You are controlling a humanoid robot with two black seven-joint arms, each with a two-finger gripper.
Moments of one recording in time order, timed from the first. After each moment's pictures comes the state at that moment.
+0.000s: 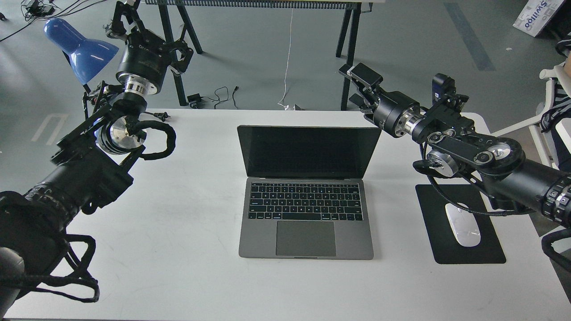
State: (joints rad) left arm -0.94 0.17 -0.78 -0.49 -0.05 -0.43 -0.49; right arm 1.08 -0.30 0.04 0.77 -0.44 0.06 0.42
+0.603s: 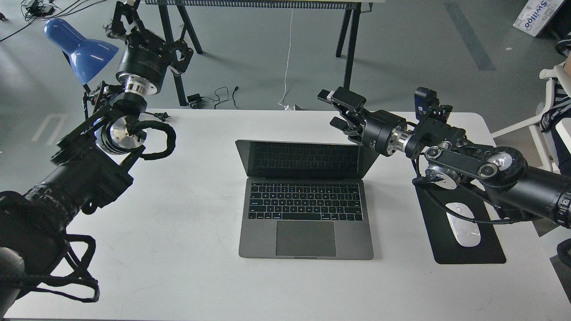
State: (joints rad) left arm -0.94 0.17 -0.78 -0.49 -0.05 -0.43 -0.49; right arm 1.07 -0.36 -0.04 0.93 -0.47 0.11 0.42
